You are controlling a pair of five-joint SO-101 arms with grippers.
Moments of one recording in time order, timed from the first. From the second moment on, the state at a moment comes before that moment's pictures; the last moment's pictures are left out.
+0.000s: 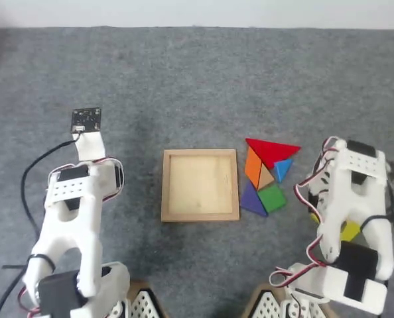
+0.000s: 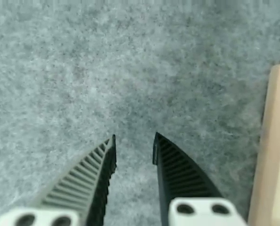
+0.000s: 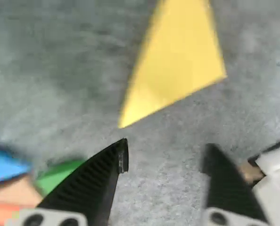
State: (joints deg) left arm -17.5 -19.5 58.0 45.1 -0.4; right arm 14.3 -6.3 34.9 79.5 -60.6
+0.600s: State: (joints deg) left arm -17.5 -19.5 58.7 43.4 -0.4; right arm 22.8 -2.1 40.3 69.5 -55.3
